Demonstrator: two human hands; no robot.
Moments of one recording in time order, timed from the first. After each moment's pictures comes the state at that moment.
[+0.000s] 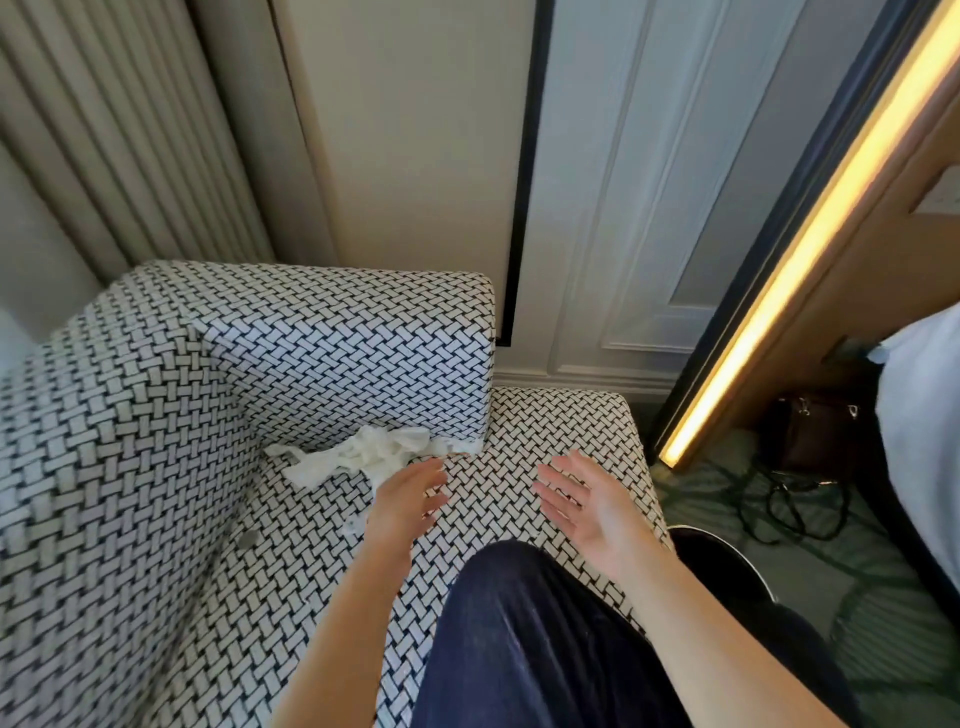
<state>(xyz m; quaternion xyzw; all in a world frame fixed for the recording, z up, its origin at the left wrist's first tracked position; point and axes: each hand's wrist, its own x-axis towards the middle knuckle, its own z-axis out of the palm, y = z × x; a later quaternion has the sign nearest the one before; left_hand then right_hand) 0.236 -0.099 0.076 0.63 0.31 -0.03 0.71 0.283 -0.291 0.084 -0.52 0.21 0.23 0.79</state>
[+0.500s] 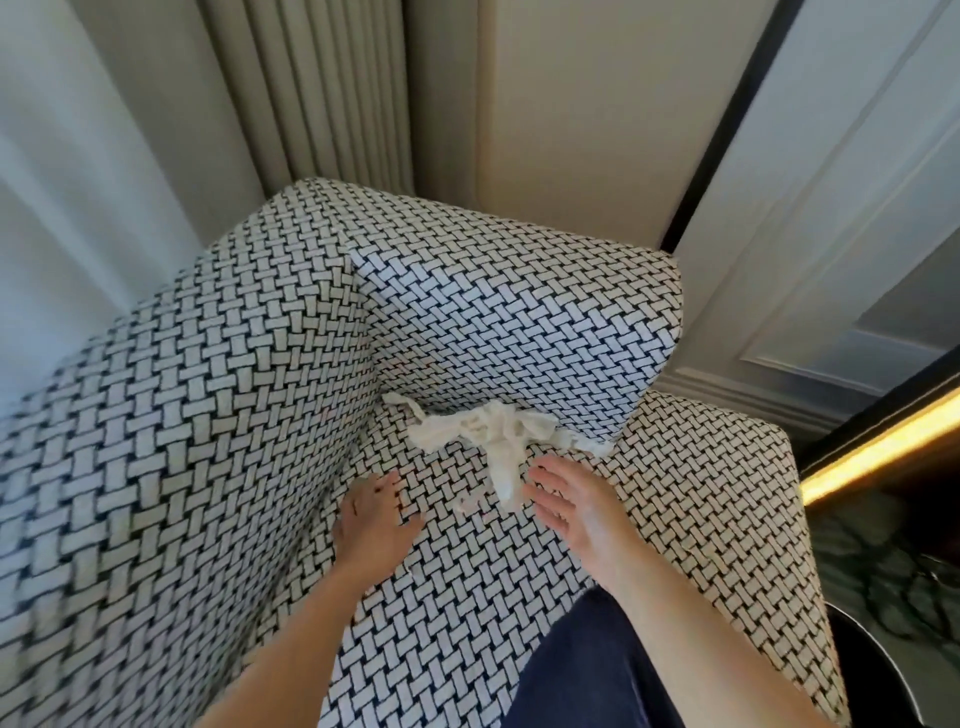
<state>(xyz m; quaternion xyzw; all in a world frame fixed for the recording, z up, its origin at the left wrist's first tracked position) 0.185 0.047 -0.029 0.85 0.38 -0.12 0.34 0.292 -0.141 0.045 -0.62 0.10 0.36 0.69</state>
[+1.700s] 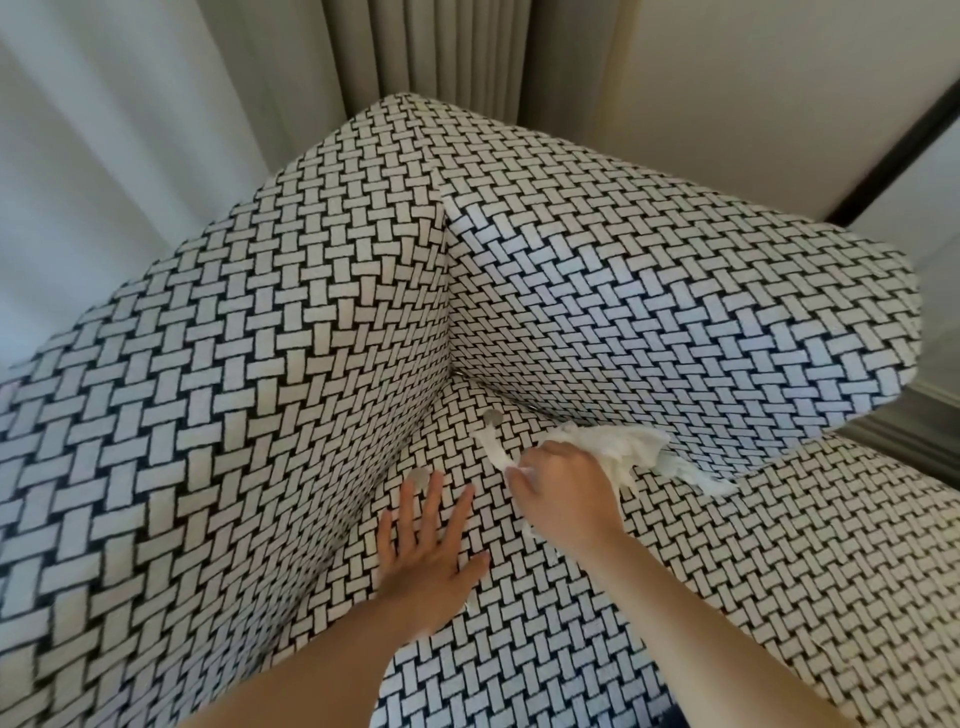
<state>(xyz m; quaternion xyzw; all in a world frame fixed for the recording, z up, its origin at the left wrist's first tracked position) 0.175 0.053 -0.064 0.90 0.26 -0.27 0.21 0.322 -0.036 -0.030 -0.87 -0.43 0.09 0.20</state>
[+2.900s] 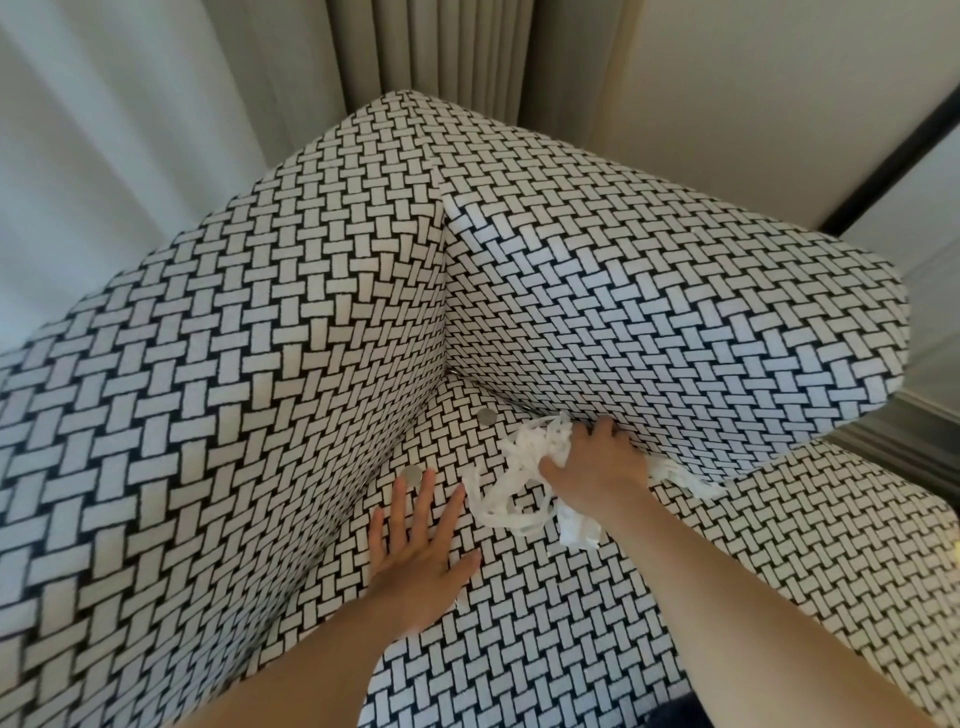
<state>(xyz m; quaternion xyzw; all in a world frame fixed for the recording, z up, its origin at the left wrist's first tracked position) 0.174 0.054 -0.063 0.90 0.26 -0.26 0.21 0.366 -0.037 -0.022 -0.93 -0.28 0.20 -0.11</state>
